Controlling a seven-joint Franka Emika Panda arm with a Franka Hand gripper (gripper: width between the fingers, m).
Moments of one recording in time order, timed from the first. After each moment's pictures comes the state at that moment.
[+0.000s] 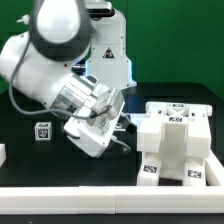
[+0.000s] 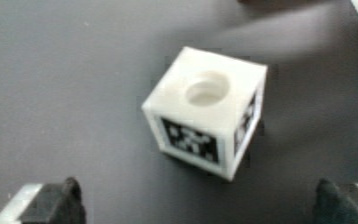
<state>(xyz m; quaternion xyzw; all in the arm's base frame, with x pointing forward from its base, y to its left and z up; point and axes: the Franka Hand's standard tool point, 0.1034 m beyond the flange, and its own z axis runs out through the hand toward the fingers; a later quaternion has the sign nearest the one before) 0.463 0.013 0.002 -0.52 0.72 0.32 0.33</state>
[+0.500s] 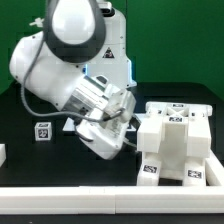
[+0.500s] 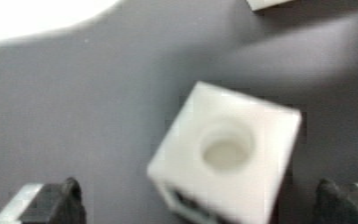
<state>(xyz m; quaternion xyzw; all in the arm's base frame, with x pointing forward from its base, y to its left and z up) 0.470 0.054 0.004 -0.52 0.72 0.33 0.31</state>
